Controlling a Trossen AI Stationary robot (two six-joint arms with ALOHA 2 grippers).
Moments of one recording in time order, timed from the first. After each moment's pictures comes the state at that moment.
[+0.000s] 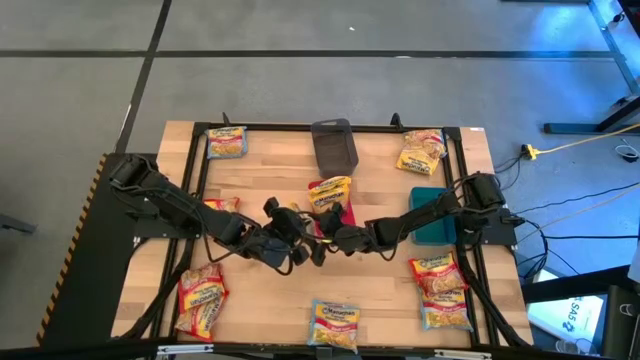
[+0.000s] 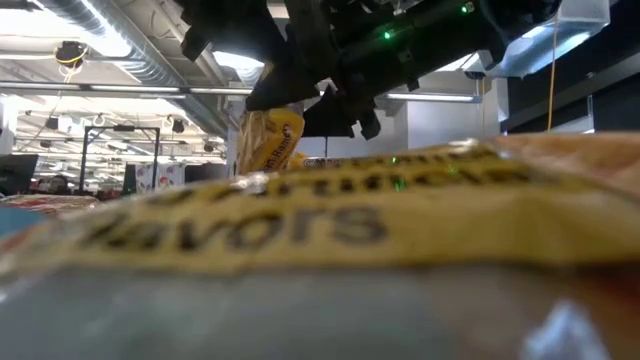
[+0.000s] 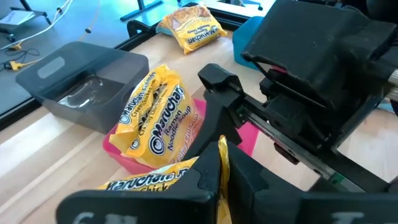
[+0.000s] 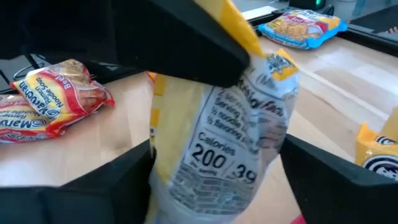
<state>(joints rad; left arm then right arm) -0.43 1.53 1.04 -0.22 -0.87 -0.62 0.27 1.92 1.06 0.49 0.53 0.38</state>
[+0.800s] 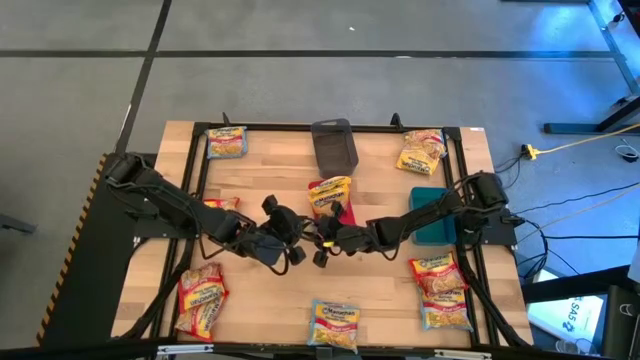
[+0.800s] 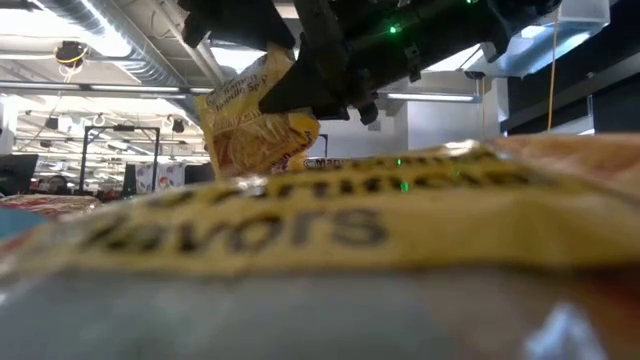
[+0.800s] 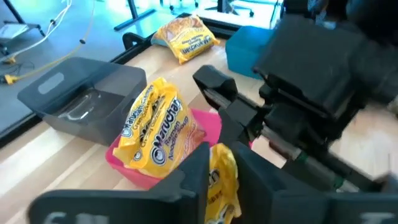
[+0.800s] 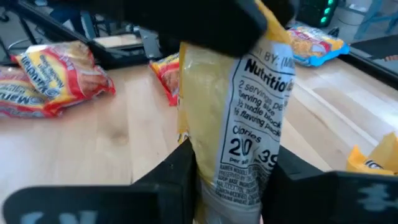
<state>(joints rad) -0.43 1.48 1.04 -0.23 -0.86 -0.54 0.28 1.90 1.06 0.47 0.51 0.23</state>
